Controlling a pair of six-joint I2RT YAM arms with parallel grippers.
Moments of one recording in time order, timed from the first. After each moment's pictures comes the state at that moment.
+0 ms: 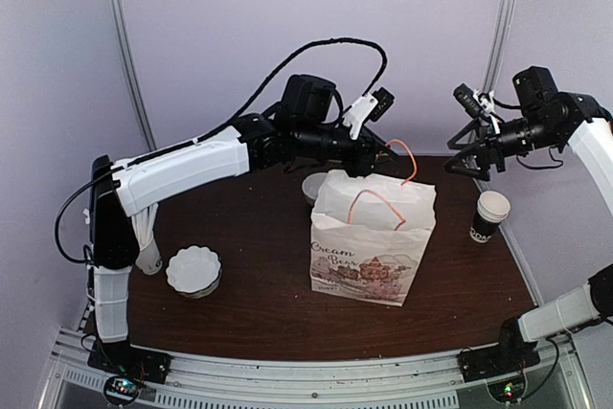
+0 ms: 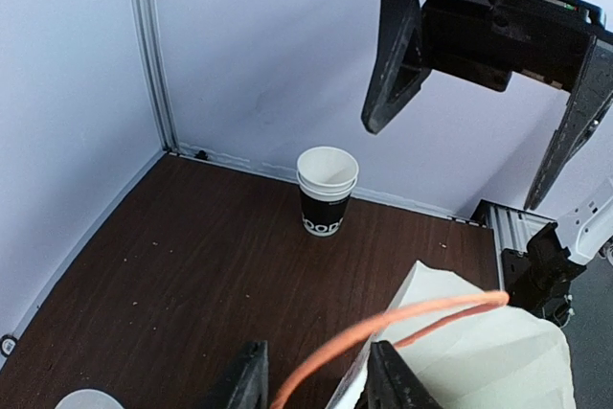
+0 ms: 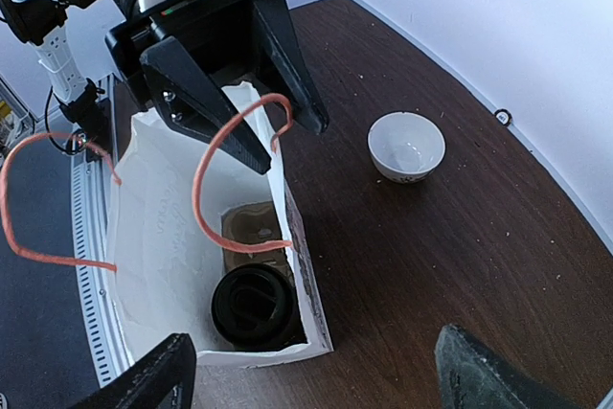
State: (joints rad) left arm -0.98 2.05 2.03 -0.29 0.35 0.05; right arm 0.12 1.29 1.60 -1.19 -0.80 -0.63
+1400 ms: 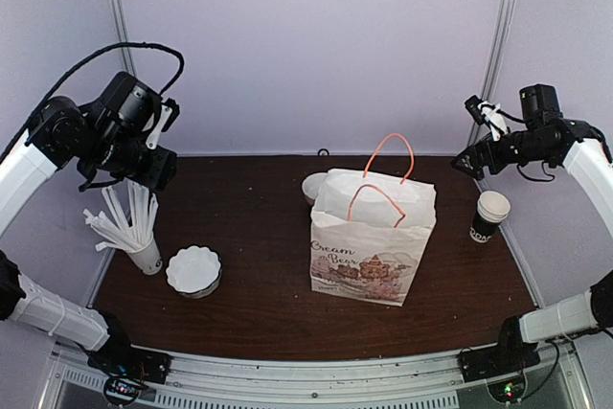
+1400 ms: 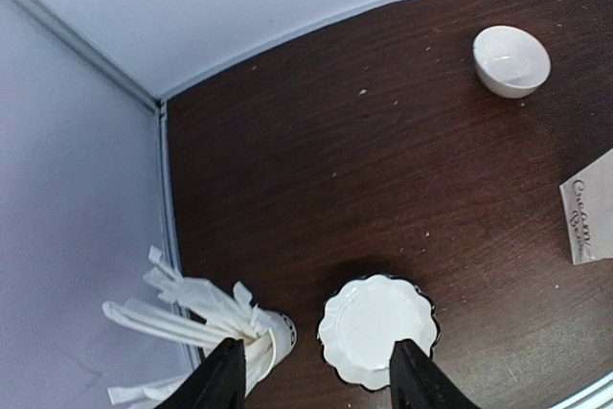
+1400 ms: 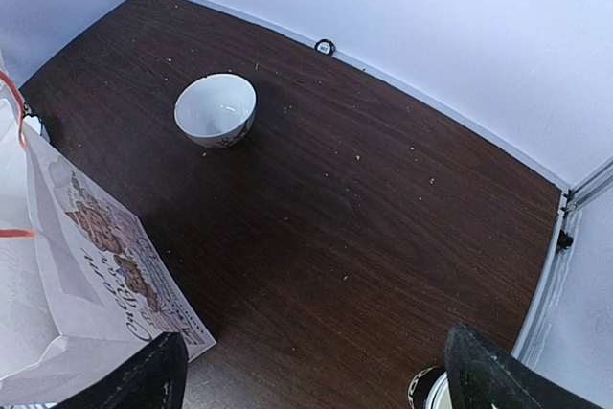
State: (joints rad) left arm -0.77 1.25 1.61 -1.24 -0.49 -0.20; right arm 0.02 1.23 1.35 -0.84 -0.45 -0.38
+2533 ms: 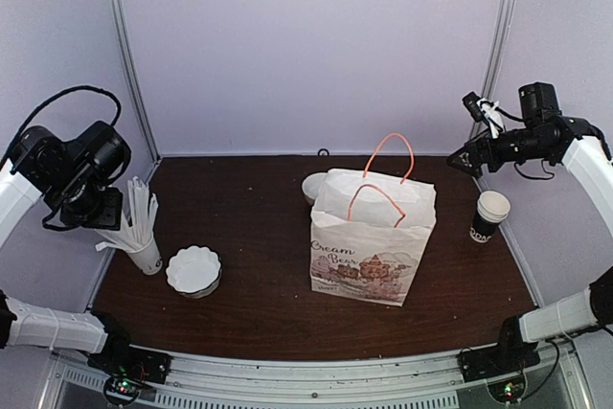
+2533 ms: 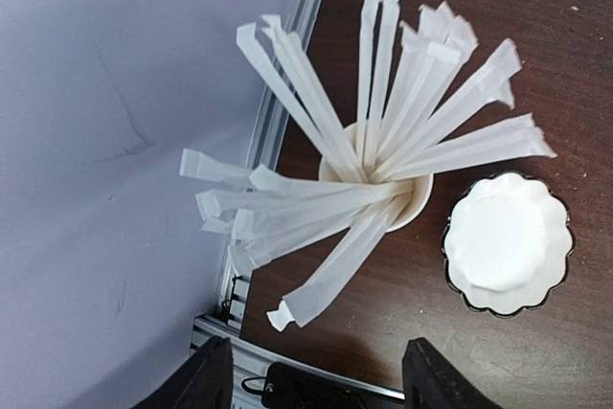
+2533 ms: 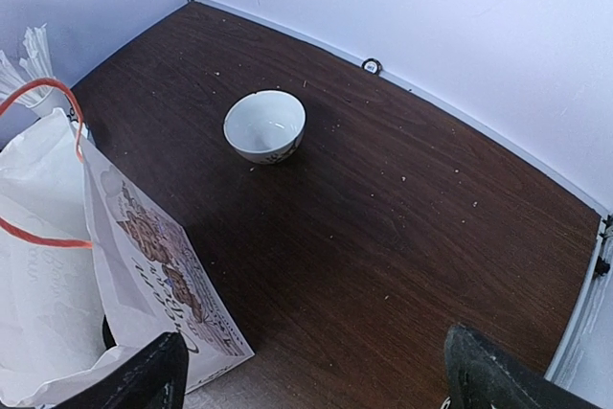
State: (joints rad) left arm -0.57 1.07 1.40 -1.62 -0.59 -0.66; right arm 0.02 1.24 1.37 -0.85 -0.58 -0.38
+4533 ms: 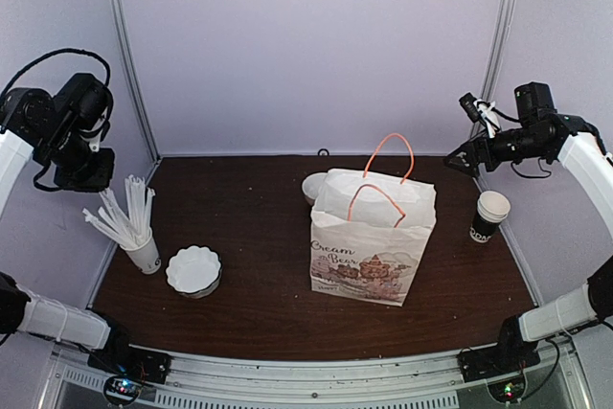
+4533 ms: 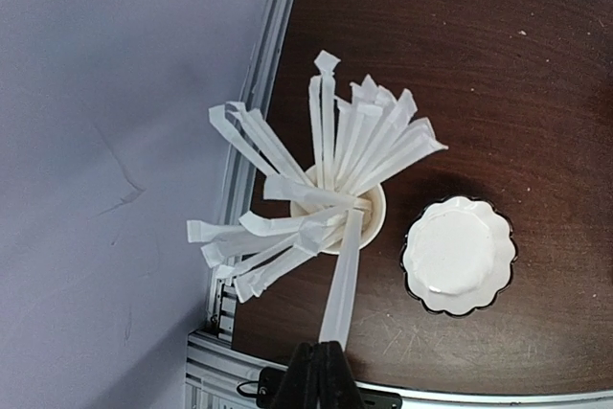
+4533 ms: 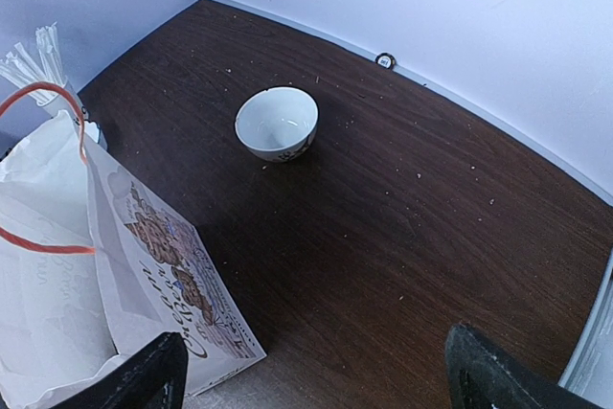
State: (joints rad) left arm -0.37 1.22 1.72 -1.65 -0.41 -0.42; right arm 0.02 1.28 1.39 -0.86 -0.62 -0.37
